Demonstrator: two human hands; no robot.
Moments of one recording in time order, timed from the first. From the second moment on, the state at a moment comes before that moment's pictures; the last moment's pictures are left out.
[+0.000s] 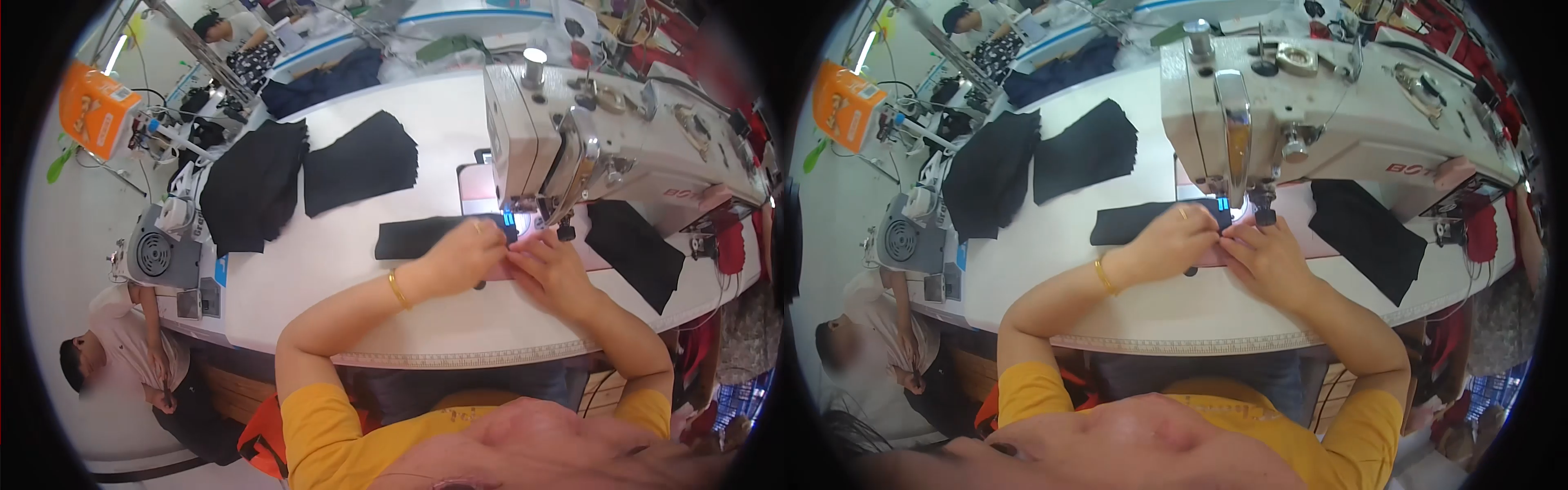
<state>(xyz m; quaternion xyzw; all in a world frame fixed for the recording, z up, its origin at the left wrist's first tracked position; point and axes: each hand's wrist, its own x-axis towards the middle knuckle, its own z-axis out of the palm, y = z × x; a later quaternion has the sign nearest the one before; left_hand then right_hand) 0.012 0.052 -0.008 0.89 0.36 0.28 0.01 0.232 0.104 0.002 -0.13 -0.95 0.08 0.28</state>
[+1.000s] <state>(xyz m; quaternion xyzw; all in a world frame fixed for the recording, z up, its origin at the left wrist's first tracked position) -0.012 0.108 -0.011 0.78 0.53 0.33 -0.03 0.223 0.115 -0.006 -0.13 -0.93 0.12 0.33</state>
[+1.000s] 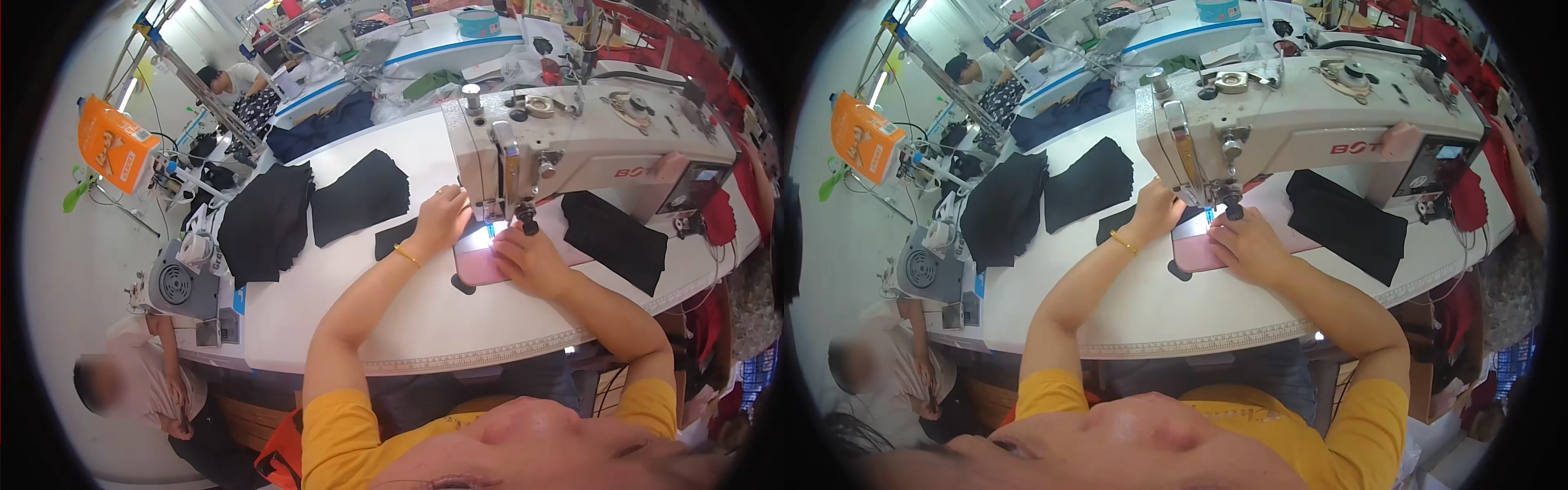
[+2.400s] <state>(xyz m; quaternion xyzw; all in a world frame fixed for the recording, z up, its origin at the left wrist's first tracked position) 0.004 0.051 0.000 0.85 0.42 0.30 0.06 0.244 0.121 0.002 -0.12 -0.94 0.10 0.29</state>
